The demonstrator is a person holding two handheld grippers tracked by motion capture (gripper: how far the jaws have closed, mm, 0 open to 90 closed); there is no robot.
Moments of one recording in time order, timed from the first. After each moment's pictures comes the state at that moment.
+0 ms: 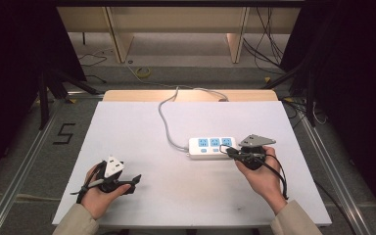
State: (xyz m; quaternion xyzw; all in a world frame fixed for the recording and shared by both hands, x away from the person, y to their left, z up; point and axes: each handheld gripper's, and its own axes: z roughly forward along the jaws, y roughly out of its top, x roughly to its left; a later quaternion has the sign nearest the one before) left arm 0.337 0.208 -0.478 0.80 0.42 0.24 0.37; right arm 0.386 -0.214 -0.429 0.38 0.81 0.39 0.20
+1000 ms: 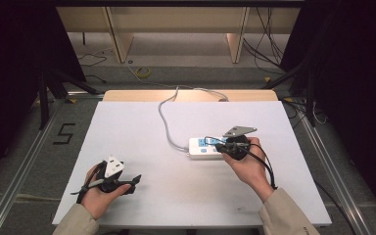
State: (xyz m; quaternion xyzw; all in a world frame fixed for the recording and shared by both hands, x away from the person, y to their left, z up) left arm 0.337 0.208 -0.479 0.80 0.42 0.24 0.37; right arm 0.413 -0.179 -0.423 0.37 0.83 0.36 0.17
